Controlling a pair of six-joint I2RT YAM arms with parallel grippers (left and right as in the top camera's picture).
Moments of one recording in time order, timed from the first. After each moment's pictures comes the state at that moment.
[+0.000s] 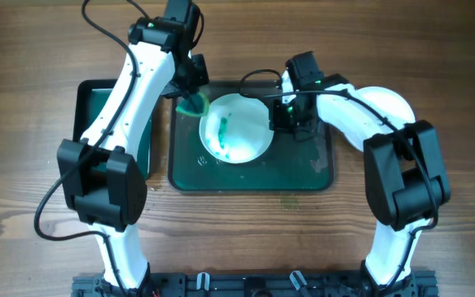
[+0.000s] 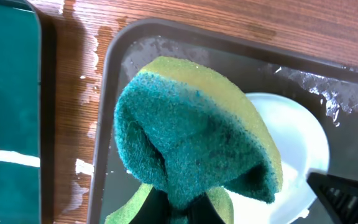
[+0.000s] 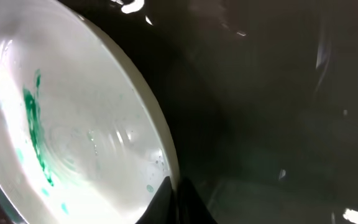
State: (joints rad) left arm -0.29 2.04 1.88 -1.20 0.00 -0.48; right arm 0.34 2.03 1.35 -0.63 -0.36 0.37
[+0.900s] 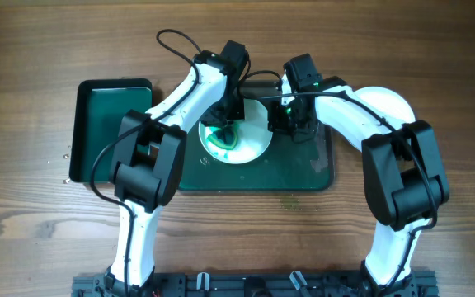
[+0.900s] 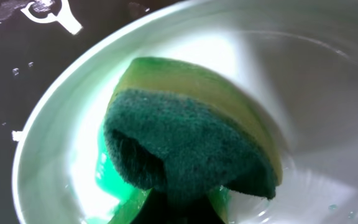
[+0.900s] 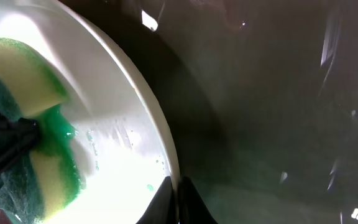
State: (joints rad) left arm -0.46 2.26 1.75 -1.05 0.05 -0.47; right arm 0.35 2.03 1.33 -0.62 -0.36 0.41
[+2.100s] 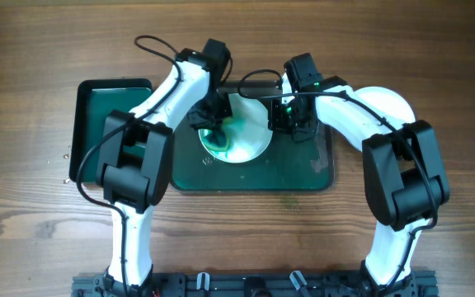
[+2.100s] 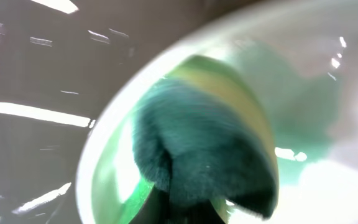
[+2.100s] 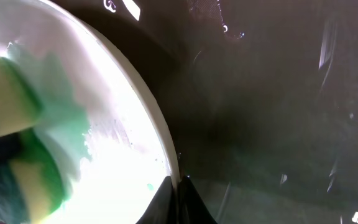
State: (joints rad) left arm -0.39 2.21 1.70 -1.08 0.12 -0.54; right arm 0.34 2.03 1.33 -0.61 -0.35 0.41
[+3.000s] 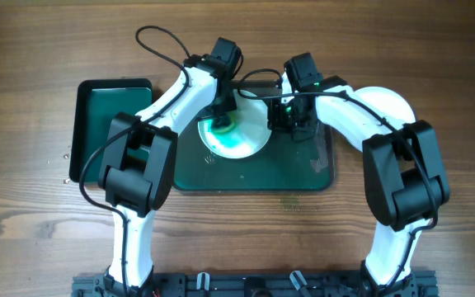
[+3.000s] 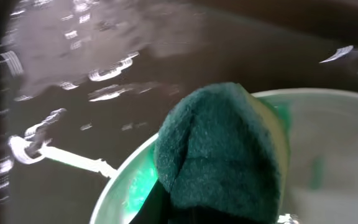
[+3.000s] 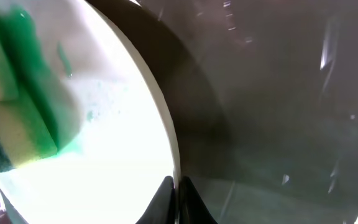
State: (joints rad) left arm -0.42 2.20 1.66 -0.91 -0.14 -0.63; right arm 0.35 2.03 1.33 -0.60 -0.36 0.41
